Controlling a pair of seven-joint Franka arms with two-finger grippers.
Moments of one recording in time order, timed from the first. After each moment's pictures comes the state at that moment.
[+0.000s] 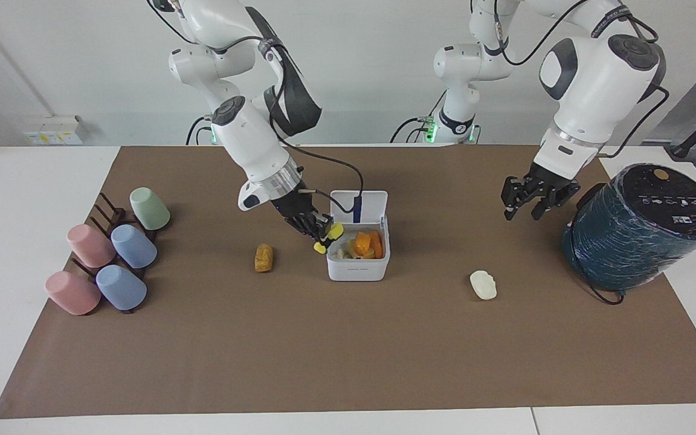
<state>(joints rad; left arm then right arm) -0.05 0.10 -0.11 -1.67 -0.06 1.91 -0.12 0.36 0.24 0.07 -1.88 0.49 2.52 0.70</state>
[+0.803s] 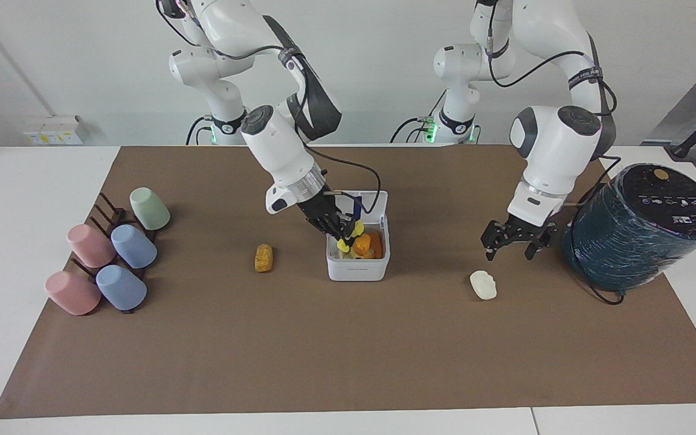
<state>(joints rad) -0.05 0.22 -0.12 -1.88 -0.02 2.35 -0.12 0.44 0.27 0.07 -1.88 0.51 2.55 0.70</state>
